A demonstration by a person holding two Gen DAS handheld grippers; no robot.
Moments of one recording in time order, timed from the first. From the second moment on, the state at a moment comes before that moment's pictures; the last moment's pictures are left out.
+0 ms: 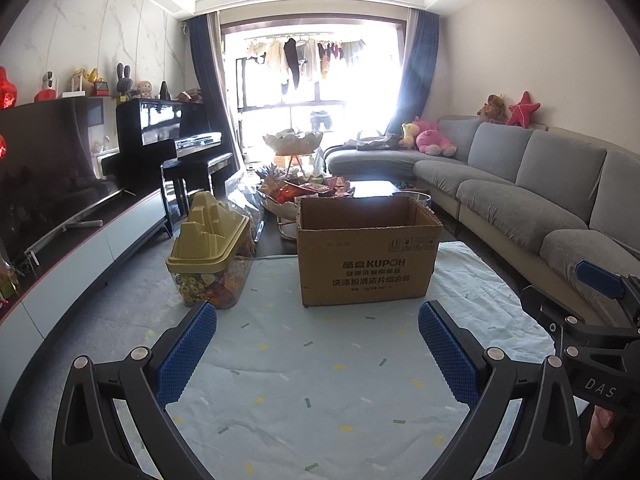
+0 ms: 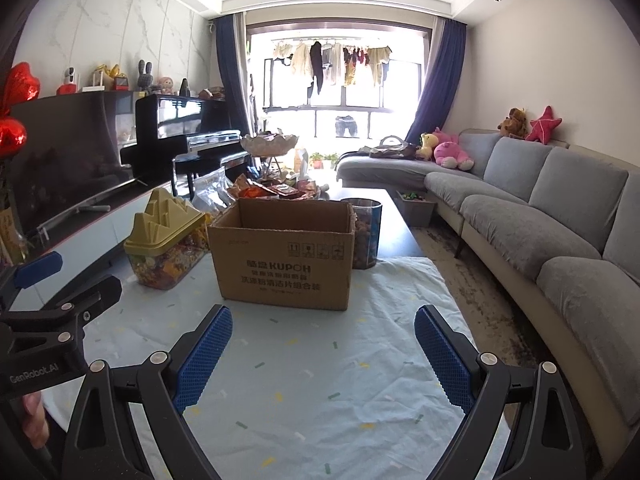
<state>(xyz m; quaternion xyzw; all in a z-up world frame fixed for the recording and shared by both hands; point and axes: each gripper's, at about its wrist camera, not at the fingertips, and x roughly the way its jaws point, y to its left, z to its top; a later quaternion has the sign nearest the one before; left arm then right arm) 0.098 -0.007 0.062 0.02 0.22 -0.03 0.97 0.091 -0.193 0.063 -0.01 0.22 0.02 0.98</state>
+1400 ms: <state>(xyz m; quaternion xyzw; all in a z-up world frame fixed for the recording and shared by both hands) 0.082 -0.007 0.060 0.02 0.22 -0.03 0.97 0.079 -0.193 0.061 0.00 0.22 0.03 0.97</state>
